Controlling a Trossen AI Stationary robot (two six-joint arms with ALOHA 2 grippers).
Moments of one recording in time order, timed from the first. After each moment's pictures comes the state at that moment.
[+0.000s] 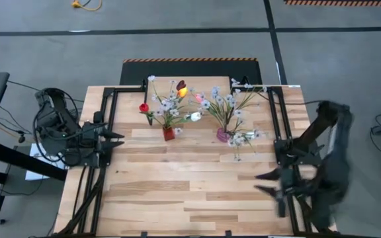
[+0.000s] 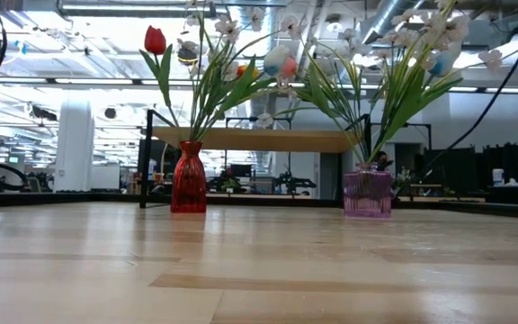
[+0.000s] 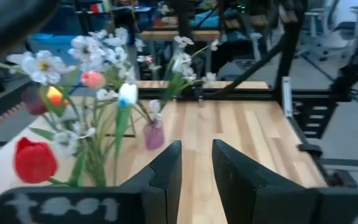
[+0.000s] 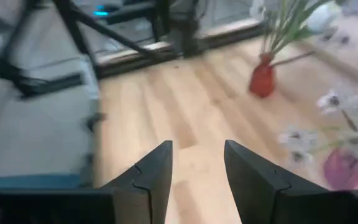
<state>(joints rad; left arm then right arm) -0.92 0.61 0.95 -0.73 -0.98 -0.34 1.21 1.36 1.32 -1.13 1.09 1.27</state>
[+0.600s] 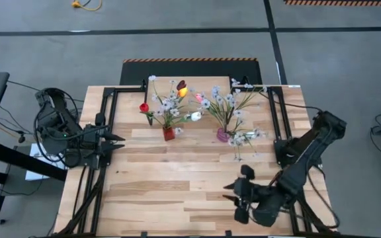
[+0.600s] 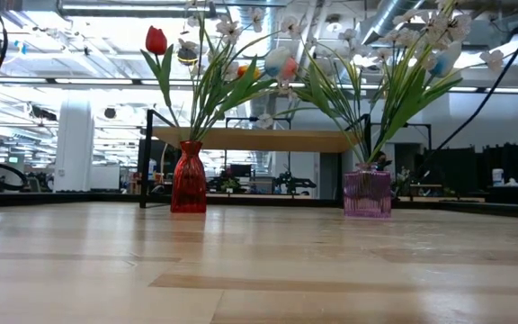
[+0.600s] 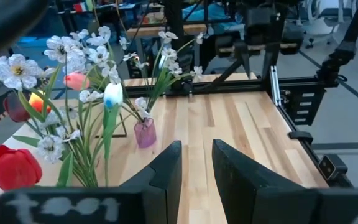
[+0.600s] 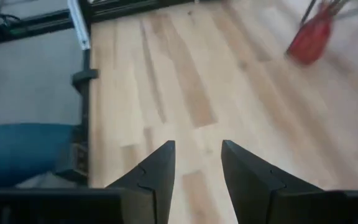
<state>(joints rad) -0.92 0.61 0.95 -0.72 -0.92 -0.28 0.86 1.55 1.30 -0.70 0.71 0.85</state>
